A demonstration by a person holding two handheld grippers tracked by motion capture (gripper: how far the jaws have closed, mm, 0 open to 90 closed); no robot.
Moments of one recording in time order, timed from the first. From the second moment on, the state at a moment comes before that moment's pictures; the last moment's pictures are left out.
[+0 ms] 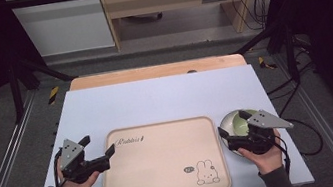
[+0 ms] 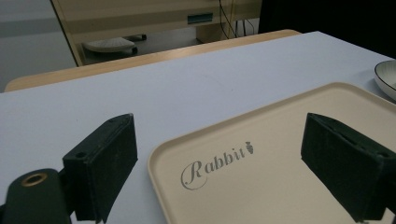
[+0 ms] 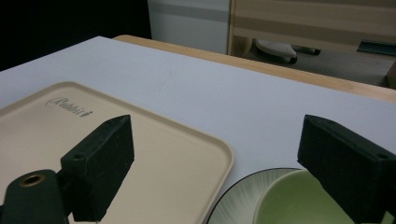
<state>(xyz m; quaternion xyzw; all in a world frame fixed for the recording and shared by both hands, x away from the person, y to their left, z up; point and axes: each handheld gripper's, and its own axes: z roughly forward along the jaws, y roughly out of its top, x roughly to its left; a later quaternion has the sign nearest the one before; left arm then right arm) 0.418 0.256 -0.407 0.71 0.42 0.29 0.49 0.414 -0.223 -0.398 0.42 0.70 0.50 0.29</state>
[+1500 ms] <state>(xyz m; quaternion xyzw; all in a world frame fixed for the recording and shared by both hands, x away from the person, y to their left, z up) 0.422 0.263 -0.408 0.70 0.43 0.29 0.49 0.413 -0.266 -0.392 0.47 0.67 0.48 0.30</state>
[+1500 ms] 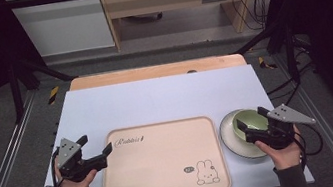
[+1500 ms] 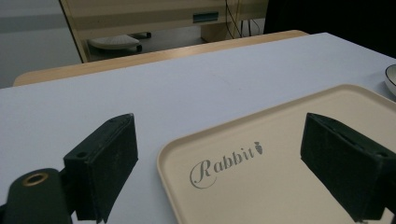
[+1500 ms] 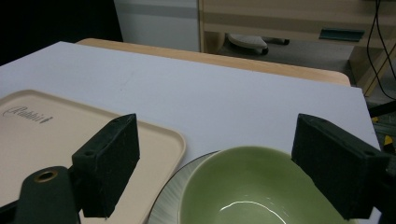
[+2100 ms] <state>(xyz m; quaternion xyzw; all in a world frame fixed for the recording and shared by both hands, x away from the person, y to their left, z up) 0.421 0.263 -0.408 0.70 0.43 0.29 0.49 0.413 -0.281 -0.391 0.49 0.67 0.46 0.32</state>
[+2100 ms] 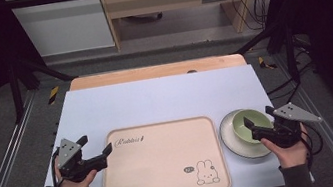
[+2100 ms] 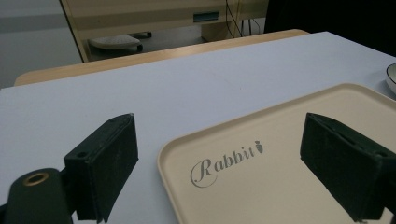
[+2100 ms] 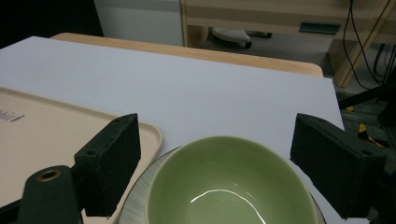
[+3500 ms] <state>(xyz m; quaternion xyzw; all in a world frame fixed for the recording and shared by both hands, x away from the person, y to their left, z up) 0.420 0.256 -0.408 0.71 0.42 0.29 0.49 0.432 -0.311 -0.417 0.56 0.67 0.37 0.30</state>
